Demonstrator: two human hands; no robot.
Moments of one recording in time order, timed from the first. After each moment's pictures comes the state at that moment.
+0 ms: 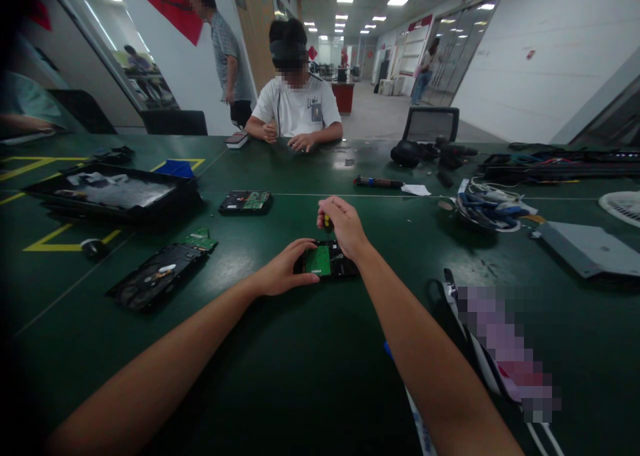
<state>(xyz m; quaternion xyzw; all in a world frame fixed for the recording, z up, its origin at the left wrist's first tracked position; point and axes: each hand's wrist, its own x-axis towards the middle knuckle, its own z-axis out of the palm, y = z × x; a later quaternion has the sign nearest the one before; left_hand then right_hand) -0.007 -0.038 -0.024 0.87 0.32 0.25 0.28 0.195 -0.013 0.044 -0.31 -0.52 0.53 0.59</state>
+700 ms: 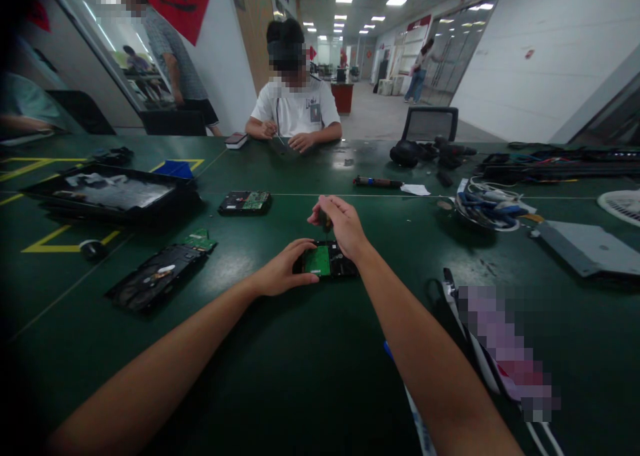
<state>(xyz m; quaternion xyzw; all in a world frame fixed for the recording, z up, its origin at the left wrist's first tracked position) -0.007 -0.039 -0.021 0.87 0.32 0.26 0.29 0.193 -0.017 0.052 -0.33 -0.53 0.53 0.57</state>
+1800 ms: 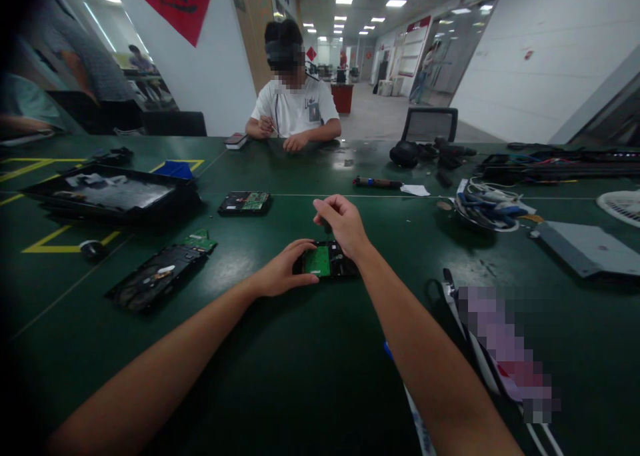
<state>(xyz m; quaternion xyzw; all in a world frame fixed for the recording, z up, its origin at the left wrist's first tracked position) -0.008 -0.040 -0.019 0.86 0.33 0.26 0.29 0.194 -0.018 0.052 -0.35 -0.55 0.48 0.59</state>
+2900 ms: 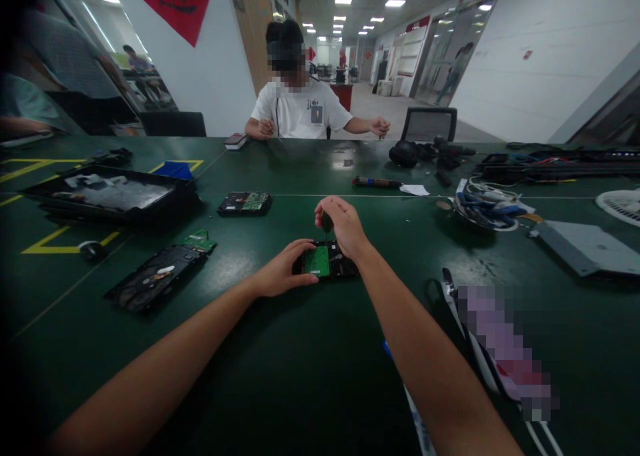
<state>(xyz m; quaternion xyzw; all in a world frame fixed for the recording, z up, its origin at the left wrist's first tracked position) -0.008 -0.039 -0.021 0.86 0.33 0.26 0.29 0.195 -0.014 0.049 -0.32 -0.52 0.53 0.59</state>
